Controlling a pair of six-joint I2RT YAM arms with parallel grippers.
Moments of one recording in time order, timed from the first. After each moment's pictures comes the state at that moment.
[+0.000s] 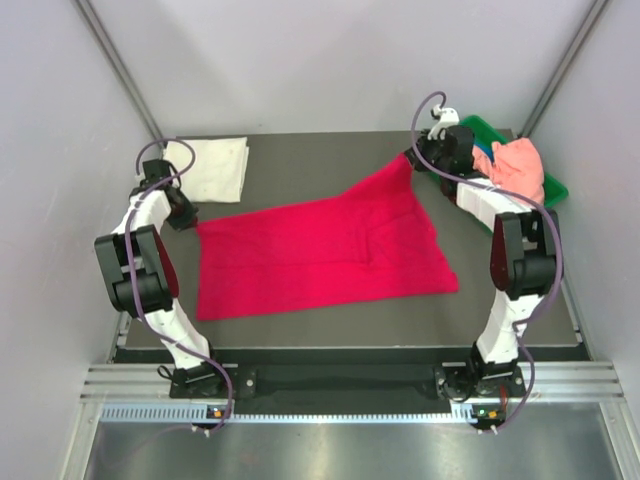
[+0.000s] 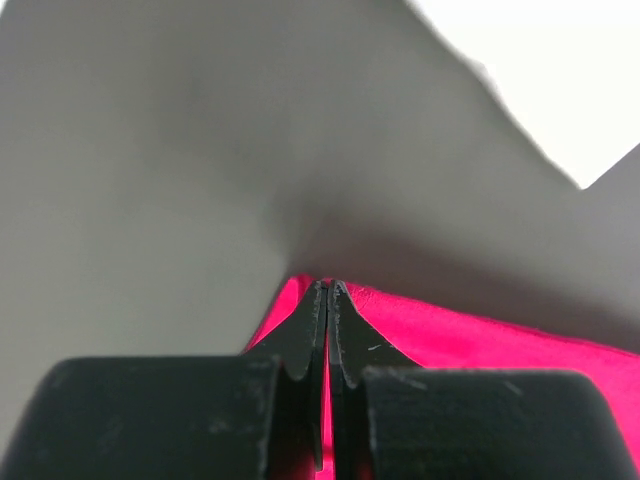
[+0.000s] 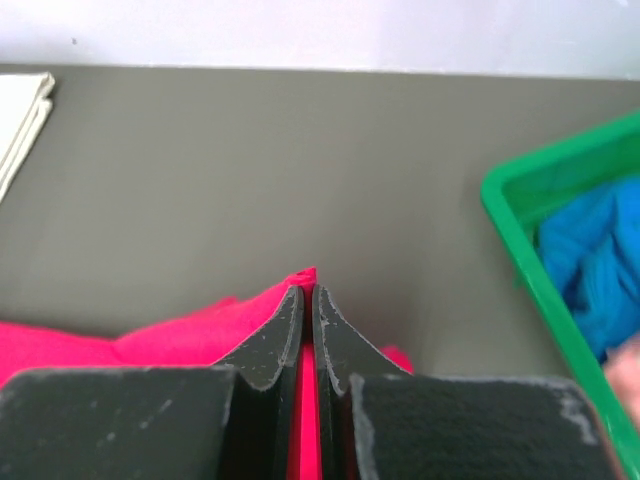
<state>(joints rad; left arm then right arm) 0.27 1.82 1.33 -0.54 0.00 -0.44 0.14 1.91 1.37 0.25 -0.26 0.22</state>
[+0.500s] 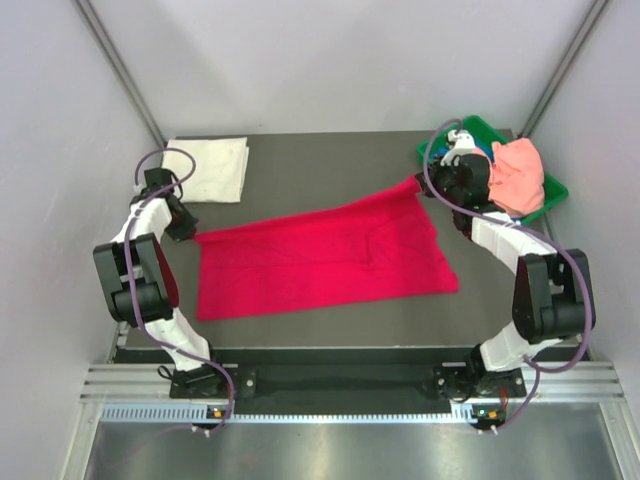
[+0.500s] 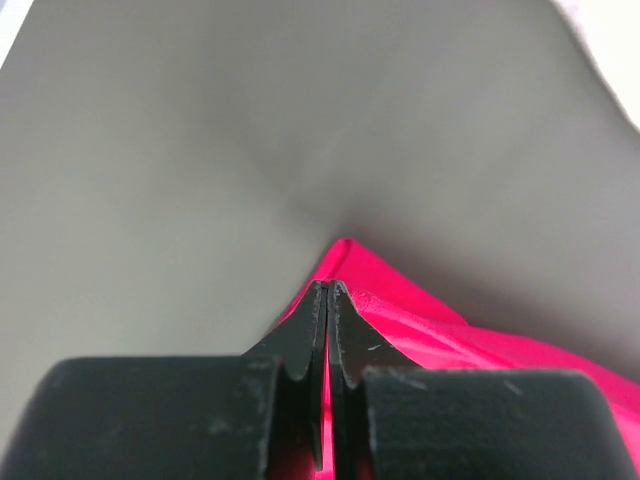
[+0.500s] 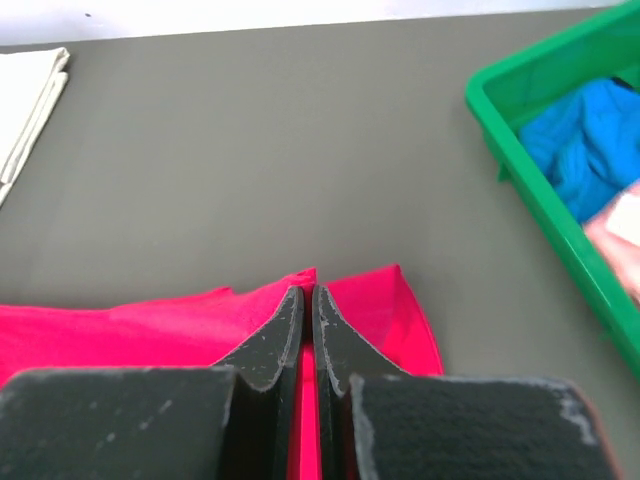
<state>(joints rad) 0.27 1.74 1.23 -0.56 -0.06 -0.45 0.14 1.60 1.01 0.30 -0.22 0.23</state>
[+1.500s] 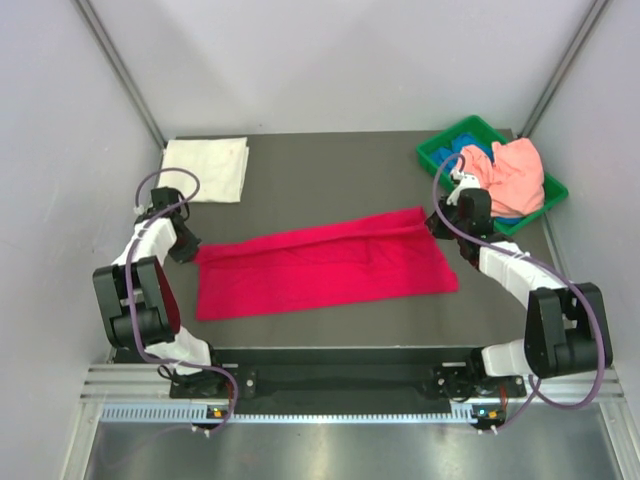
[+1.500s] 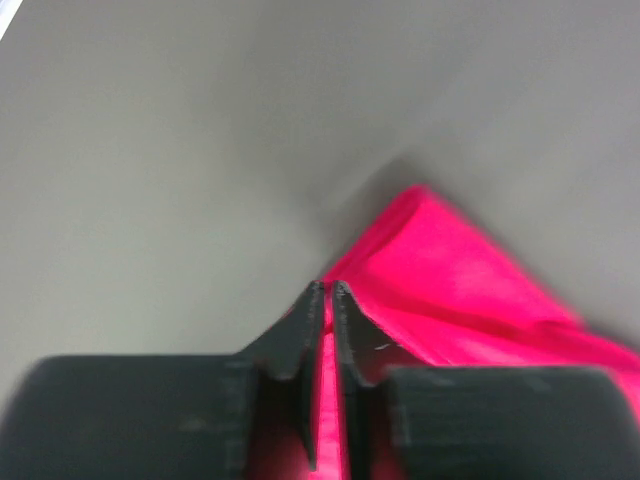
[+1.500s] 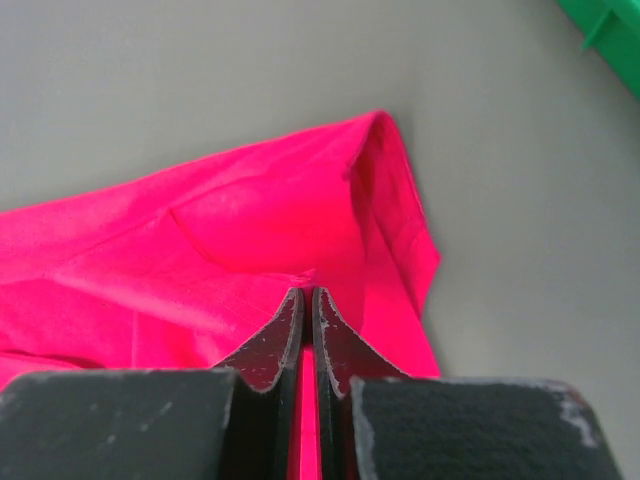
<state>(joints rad) 0.25 1.57 1.03 -0.59 -0.17 -0.52 0.14 1.37 0.73 0.08 -0.12 0.29</state>
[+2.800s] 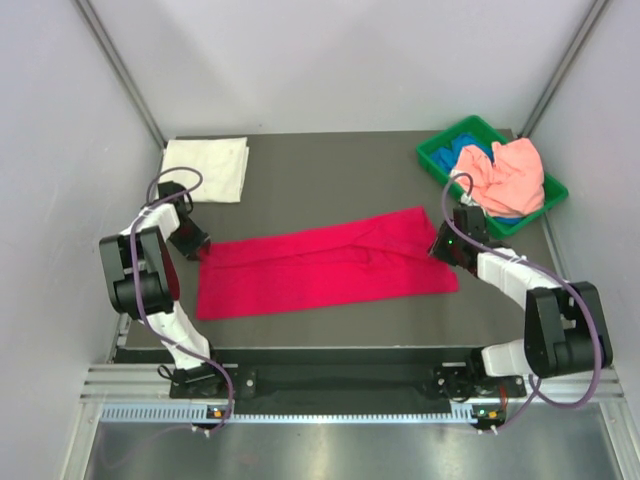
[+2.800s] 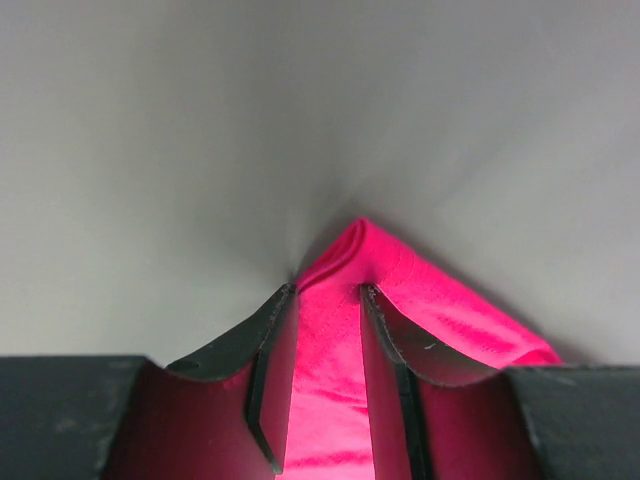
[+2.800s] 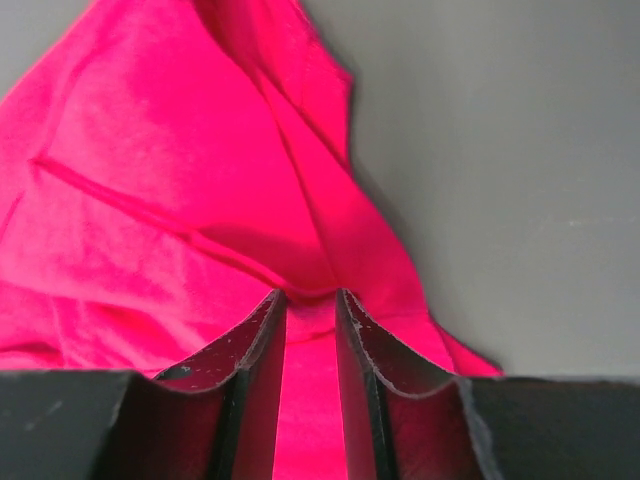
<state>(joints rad) 0.25 1.79 1.14 -0.61 -0.06 -0.55 0.16 1.35 0.65 -0.14 0.00 0.52</state>
